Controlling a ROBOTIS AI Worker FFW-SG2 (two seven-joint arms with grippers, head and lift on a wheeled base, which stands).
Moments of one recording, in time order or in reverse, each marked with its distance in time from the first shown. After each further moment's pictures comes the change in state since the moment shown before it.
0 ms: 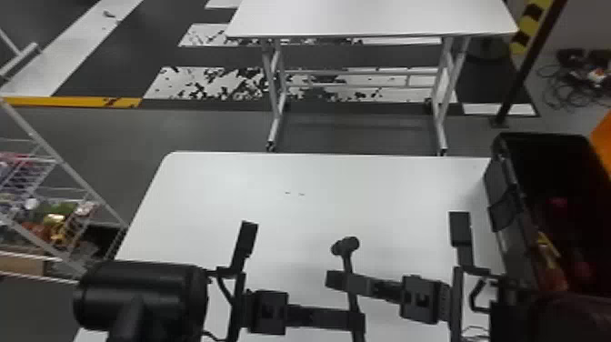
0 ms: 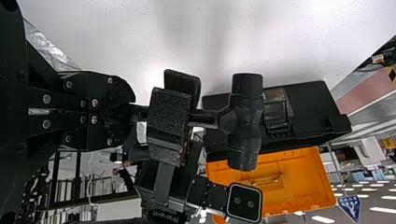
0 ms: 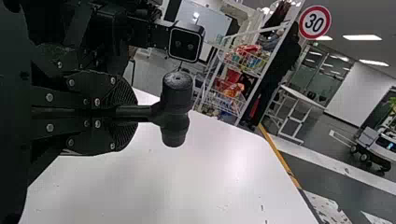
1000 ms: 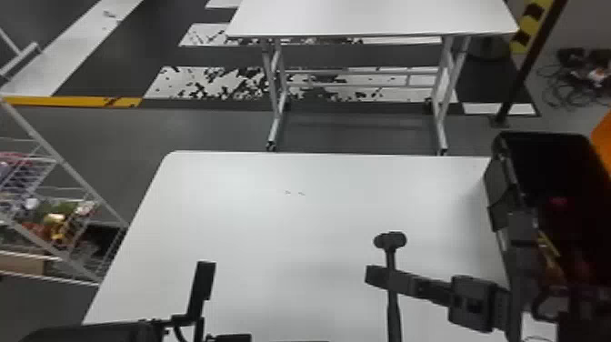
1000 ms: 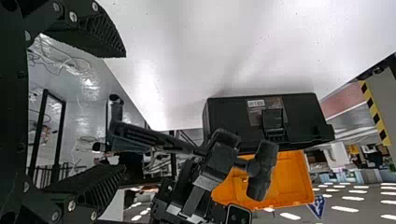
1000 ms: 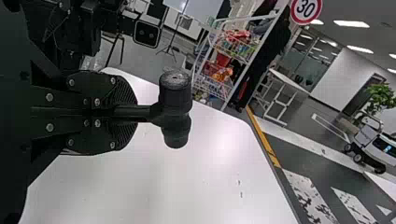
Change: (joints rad) left arm 0.220 -0.003 0.149 -0.142 0.065 -0.024 -0.036; right arm 0.113 -0.010 -0.165 -0.268 0.007 0.127 -0.039
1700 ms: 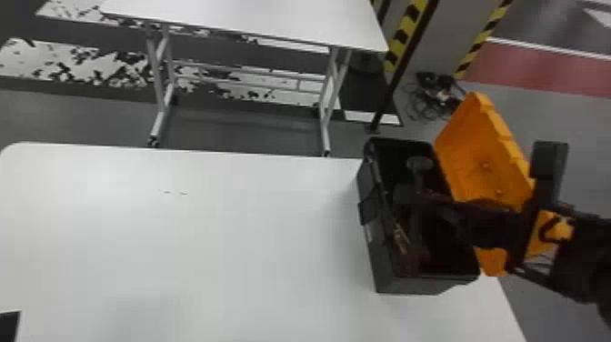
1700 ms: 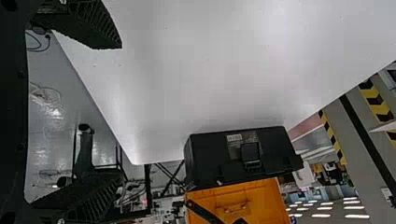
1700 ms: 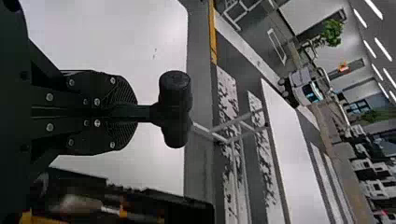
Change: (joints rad) left arm 0.109 -0.034 0.106 0.036 0.019 -0.221 0.076; right arm -0.026 -0.199 -0.373 -0.181 0.134 -0.089 -0.032
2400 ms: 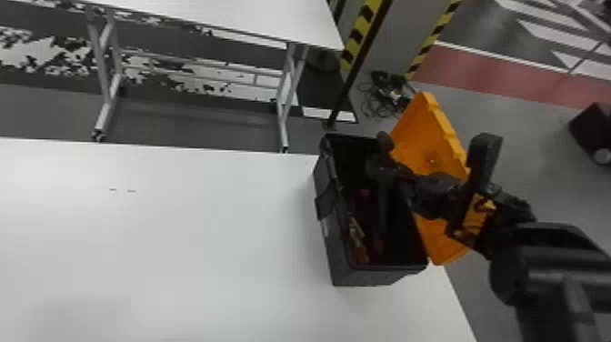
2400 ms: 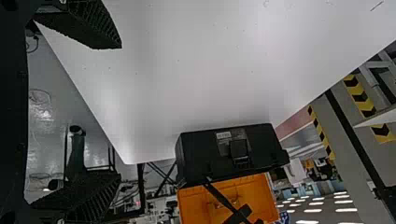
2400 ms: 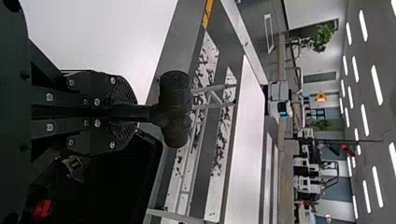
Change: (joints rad) left arm -0.011 0.012 0.051 -0.015 0.011 0.006 -0.037; right arm -0.053 -0.063 0.086 0.335 0.238 -0.566 0.114
